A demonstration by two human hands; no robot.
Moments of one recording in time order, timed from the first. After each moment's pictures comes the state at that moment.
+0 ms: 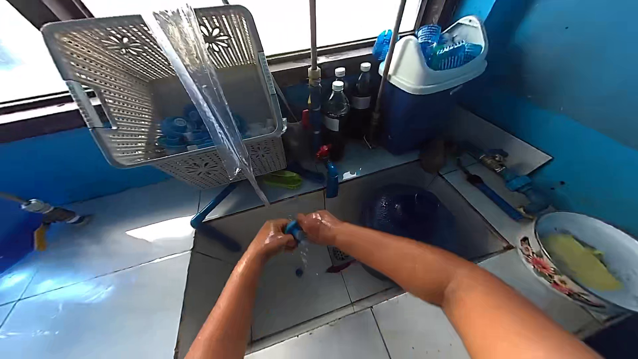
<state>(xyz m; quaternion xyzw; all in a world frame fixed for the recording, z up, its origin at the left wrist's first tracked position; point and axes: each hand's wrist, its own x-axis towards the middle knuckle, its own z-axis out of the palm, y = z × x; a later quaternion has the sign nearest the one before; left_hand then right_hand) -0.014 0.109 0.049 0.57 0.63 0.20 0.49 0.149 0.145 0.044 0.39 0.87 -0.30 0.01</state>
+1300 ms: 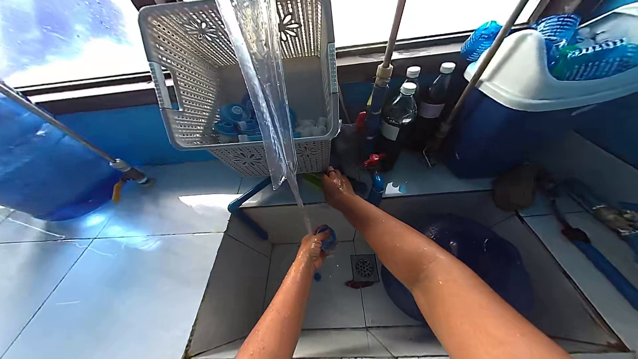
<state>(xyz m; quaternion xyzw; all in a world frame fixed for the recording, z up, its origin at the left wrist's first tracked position) 0.016 0.139 -0.040 0.09 0.60 0.52 0.60 0.087 0.281 0.017 0.46 0.86 -0.19 -0.10</state>
